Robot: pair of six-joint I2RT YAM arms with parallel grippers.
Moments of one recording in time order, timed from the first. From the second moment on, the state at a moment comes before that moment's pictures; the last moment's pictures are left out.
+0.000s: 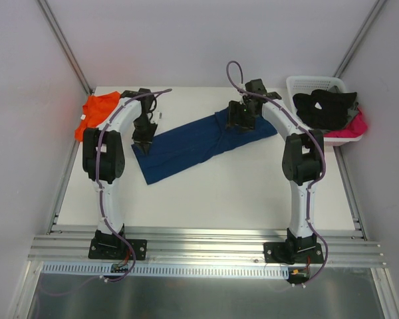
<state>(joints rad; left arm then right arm) -0.17 2.11 1.80 -1.25 0.06 0.04 0.30 2.18 1.92 -0.77 -0.30 0.30</state>
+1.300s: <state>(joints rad) -0.23 2.30 1.86 -1.24 0.10 0.04 0.21 2.30 1.97 -0.80 -0.29 0.32</state>
